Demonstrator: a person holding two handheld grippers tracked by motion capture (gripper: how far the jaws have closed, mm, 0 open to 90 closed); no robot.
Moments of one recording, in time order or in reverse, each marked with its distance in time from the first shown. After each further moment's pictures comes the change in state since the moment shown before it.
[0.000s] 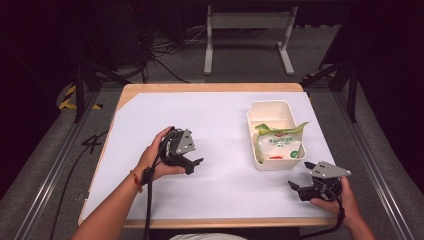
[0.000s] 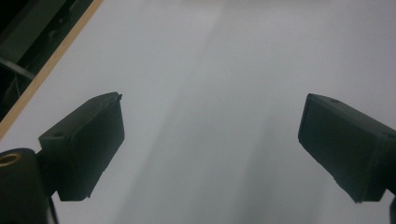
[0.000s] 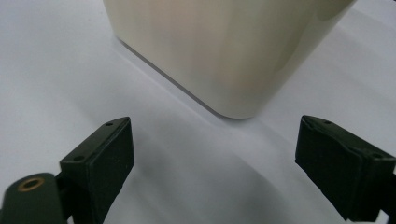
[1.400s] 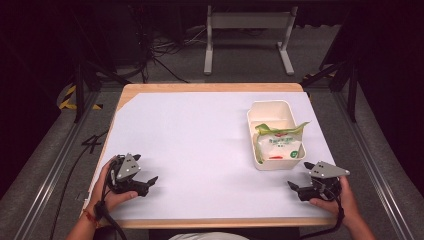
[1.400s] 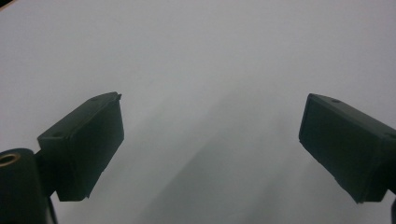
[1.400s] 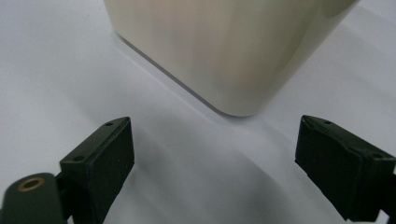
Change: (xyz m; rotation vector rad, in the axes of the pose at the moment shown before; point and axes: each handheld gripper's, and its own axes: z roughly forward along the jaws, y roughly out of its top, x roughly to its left) left arm -0.010 -0.140 -0.069 -0.025 0.105 -0.325; right arm 0.001 0.000 0.002 0.012 0.001 0.001
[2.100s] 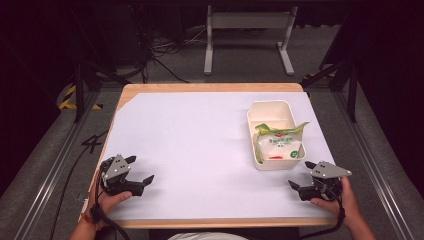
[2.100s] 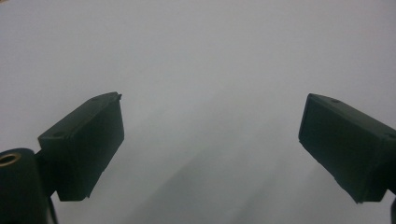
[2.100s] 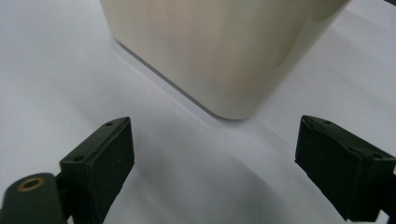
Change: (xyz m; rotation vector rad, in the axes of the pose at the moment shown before) left arm 0.007 -0.012 -0.004 -0.085 -0.023 -0.098; right arm -0.001 0.000 -0.003 -0.015 -0.010 0.000
